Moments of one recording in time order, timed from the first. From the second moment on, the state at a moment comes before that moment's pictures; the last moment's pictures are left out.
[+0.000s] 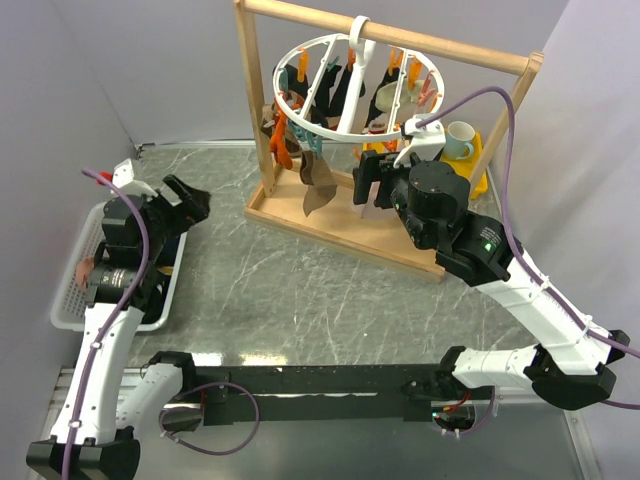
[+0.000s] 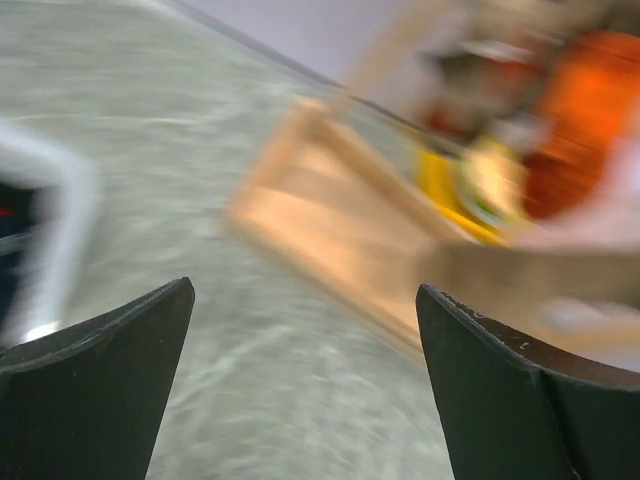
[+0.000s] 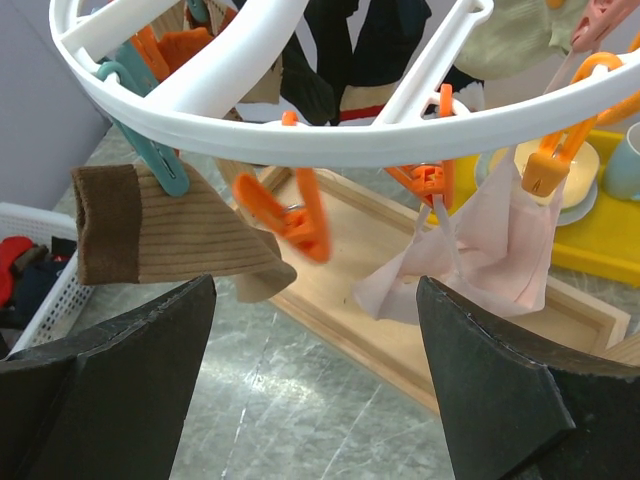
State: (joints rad) left arm -0.07 0.82 1.00 -0.44 -0.03 -0.58; right arm 0.89 1.17 1.58 -0.57 0.64 0.22
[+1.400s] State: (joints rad) left arm -0.65 1.23 1.23 0.02 0.09 -0.59; right arm 0.89 1.09 1.61 -0.64 0.59 0.25
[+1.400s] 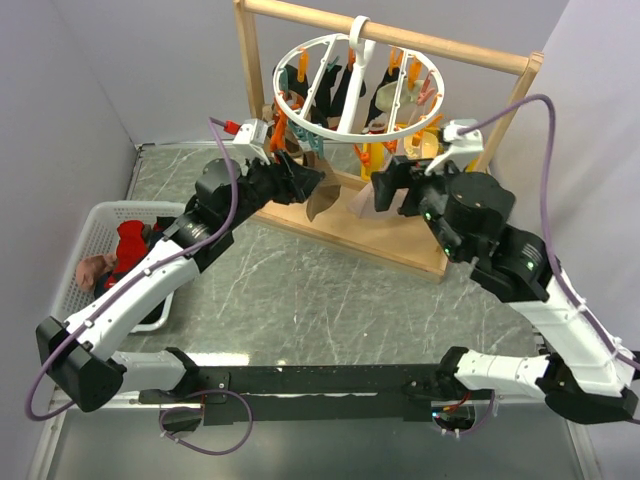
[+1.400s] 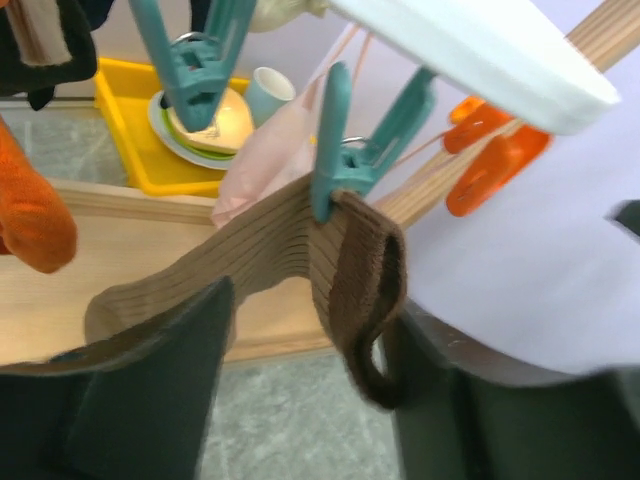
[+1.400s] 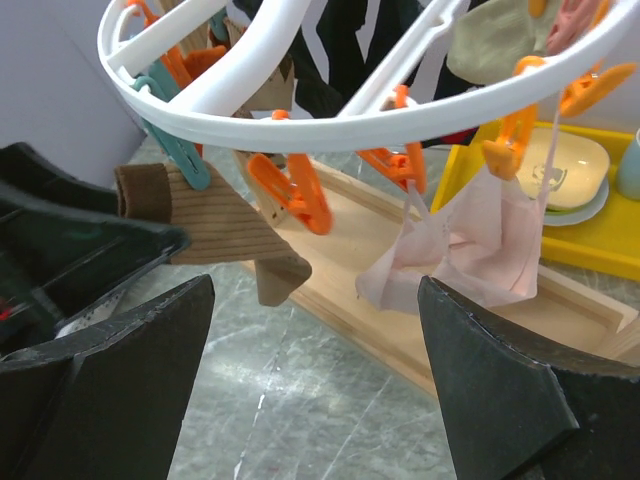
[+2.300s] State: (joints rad) left arm -0.77 1.23 1.21 0.09 0.06 -0.55; right arm 0.89 1.14 1.68 -0.61 0.47 0.34
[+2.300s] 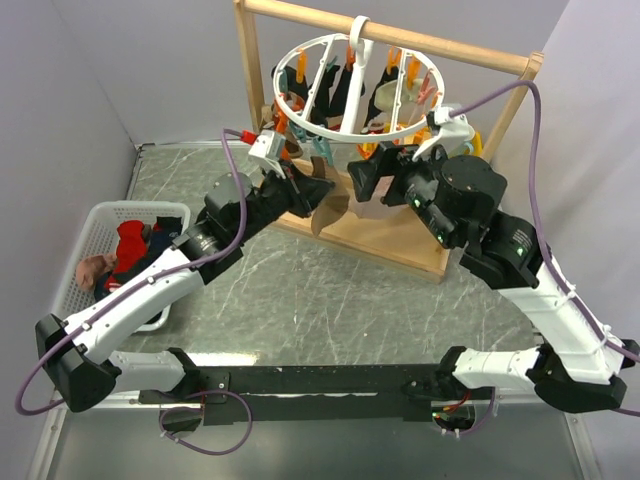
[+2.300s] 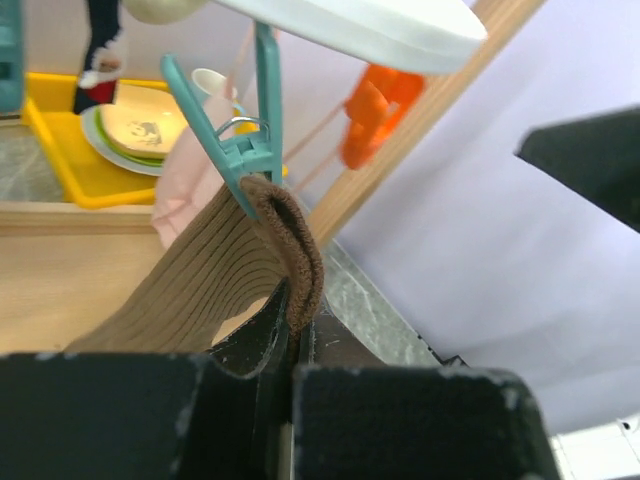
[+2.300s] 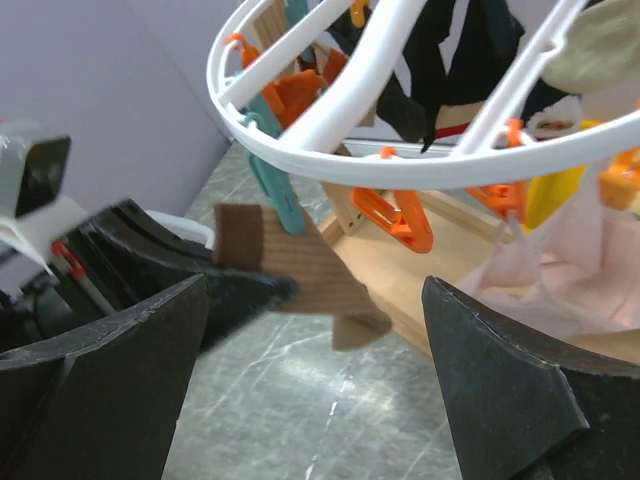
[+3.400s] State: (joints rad) left arm -1.09 1.35 1.28 0.20 -0.26 -0.40; right arm 0.88 1.39 1.93 -0.85 0.66 0.37
